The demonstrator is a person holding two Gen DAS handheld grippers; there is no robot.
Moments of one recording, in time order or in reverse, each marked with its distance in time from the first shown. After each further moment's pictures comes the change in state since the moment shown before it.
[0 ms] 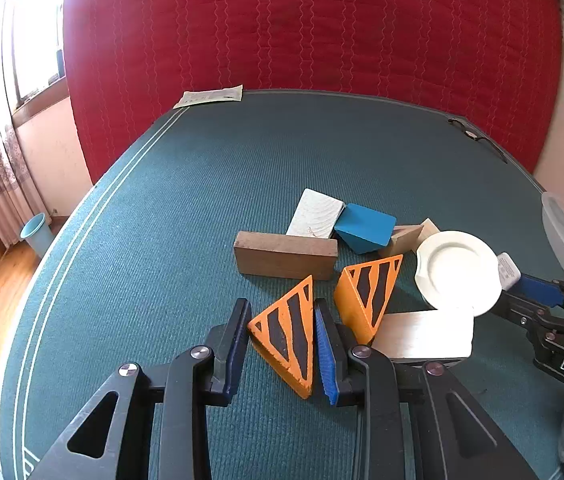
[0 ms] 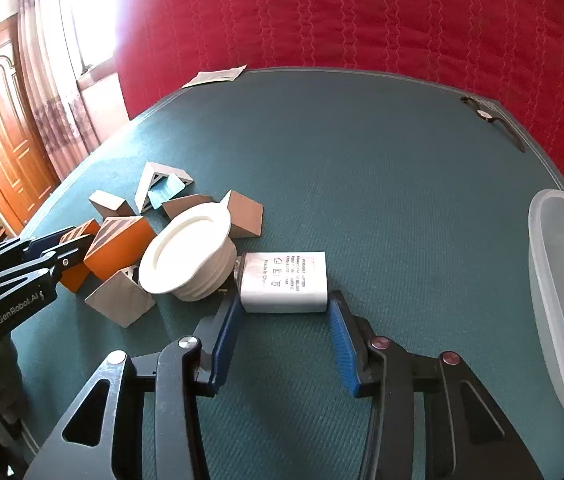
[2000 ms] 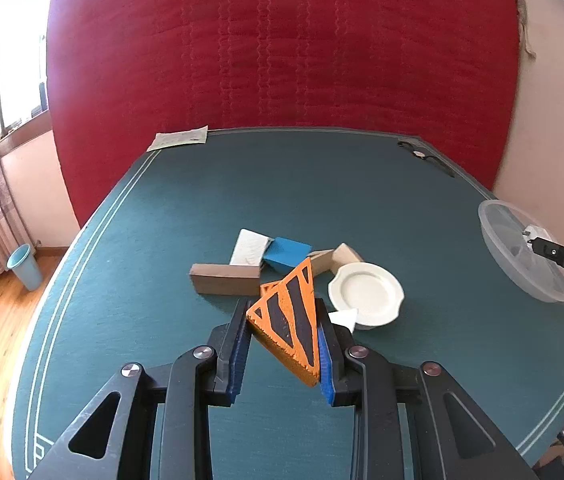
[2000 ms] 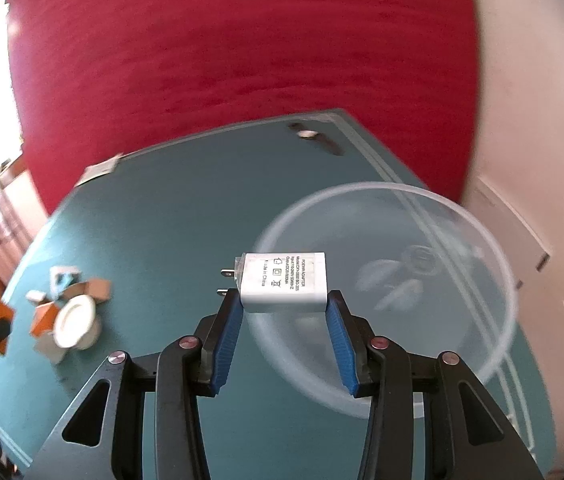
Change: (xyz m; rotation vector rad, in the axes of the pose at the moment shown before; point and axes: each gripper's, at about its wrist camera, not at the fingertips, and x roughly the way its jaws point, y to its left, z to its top) left arm -0.063 -0.036 0.002 0.062 -0.098 -0.087; right arm -0.107 -0.147 -0.020 0.319 -0.156 -0.264
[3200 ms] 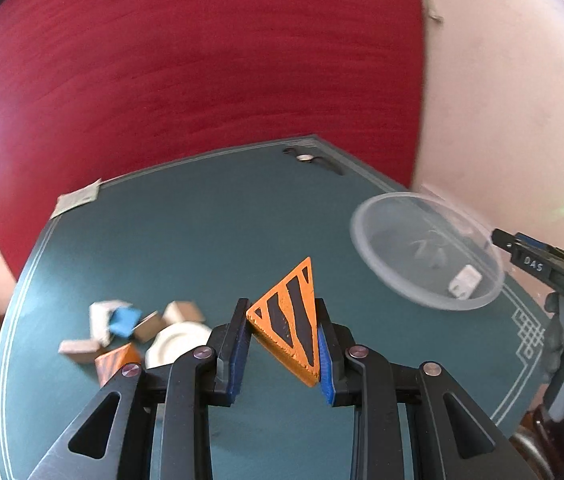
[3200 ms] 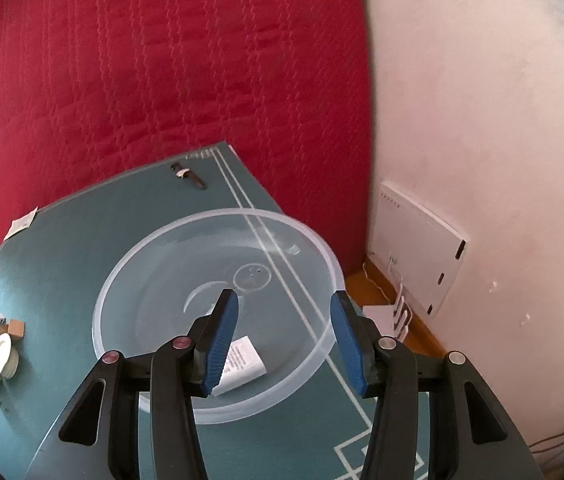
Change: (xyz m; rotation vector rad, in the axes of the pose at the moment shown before) left arm 0.000 -0.146 0.035 0.221 -0.025 -0.193; right arm -0.028 -0.097 -0.010 0.136 -0.129 -0.249
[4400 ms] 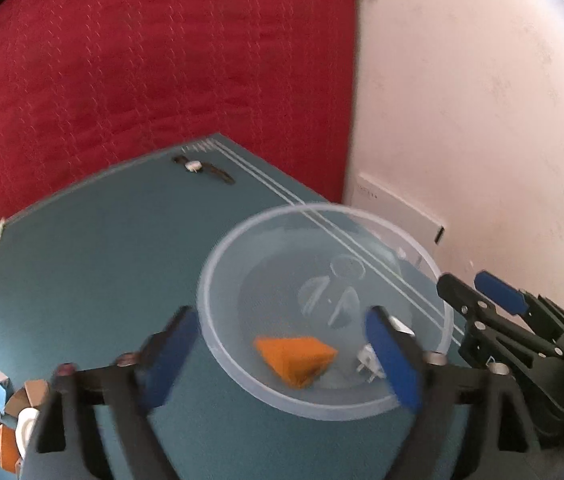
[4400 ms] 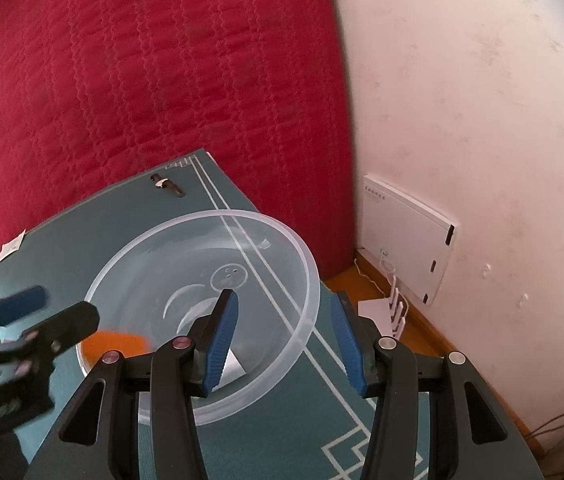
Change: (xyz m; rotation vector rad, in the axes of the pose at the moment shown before) left arm 0.074 -0.105 0.047 0.095 0.006 -0.172; right arm 0.005 -0.022 -0.008 0.082 -0.010 -0.024
